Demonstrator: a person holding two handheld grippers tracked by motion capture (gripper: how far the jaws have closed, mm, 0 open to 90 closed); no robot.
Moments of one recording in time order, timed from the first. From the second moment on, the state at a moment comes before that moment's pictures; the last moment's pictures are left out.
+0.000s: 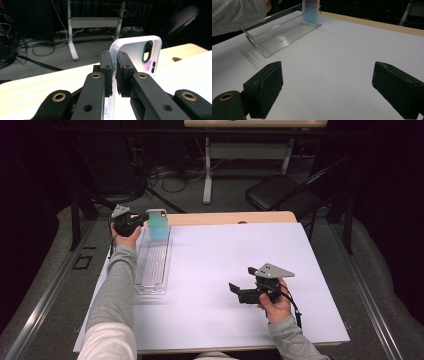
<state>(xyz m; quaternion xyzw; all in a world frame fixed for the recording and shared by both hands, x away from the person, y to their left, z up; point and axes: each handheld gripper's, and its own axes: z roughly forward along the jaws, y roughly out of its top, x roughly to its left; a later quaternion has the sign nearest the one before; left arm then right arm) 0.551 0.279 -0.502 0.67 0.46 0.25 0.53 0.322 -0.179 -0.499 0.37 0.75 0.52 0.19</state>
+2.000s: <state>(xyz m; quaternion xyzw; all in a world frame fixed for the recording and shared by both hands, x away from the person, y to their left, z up) 0.552 0.286 -0.506 0.67 0.47 0.26 0.51 0.323 -0.180 -0.500 0.37 0.75 0.52 0.19</state>
